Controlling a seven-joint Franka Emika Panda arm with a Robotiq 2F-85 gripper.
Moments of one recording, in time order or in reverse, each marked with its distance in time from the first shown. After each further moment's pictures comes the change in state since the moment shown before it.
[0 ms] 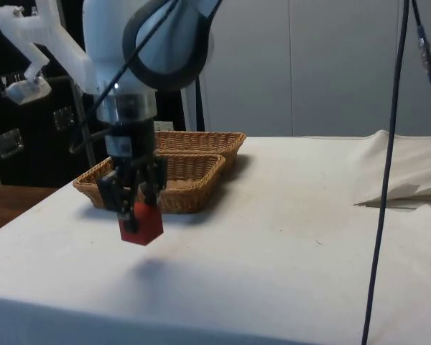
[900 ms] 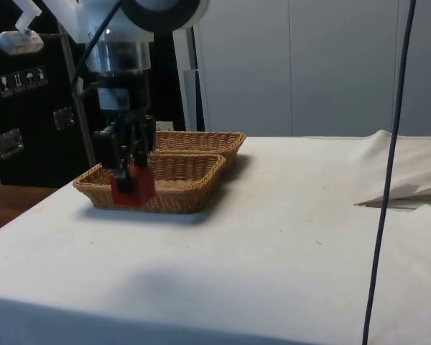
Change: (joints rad) arm -0.010 -0.119 -0.006 0.004 0.001 -0.112 -0.192
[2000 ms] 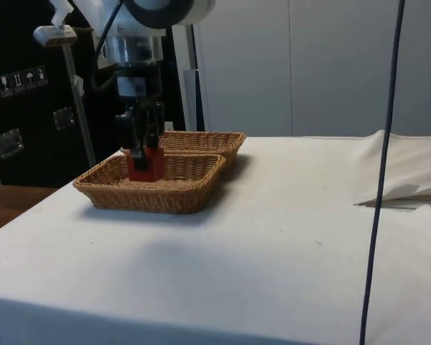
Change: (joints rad) arm -0.029 -0.002 -0.125 -0.001 0.046 -0.015 -0.232
